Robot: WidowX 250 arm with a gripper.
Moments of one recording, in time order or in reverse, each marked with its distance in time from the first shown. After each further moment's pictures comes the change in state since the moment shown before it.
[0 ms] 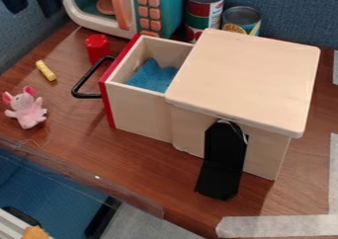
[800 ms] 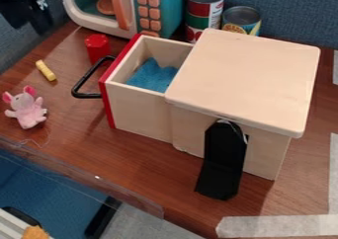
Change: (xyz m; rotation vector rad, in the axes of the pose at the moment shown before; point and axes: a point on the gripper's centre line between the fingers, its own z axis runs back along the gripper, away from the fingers) arm 0.018 0.048 -0.045 -0.016 -0.109 -0.146
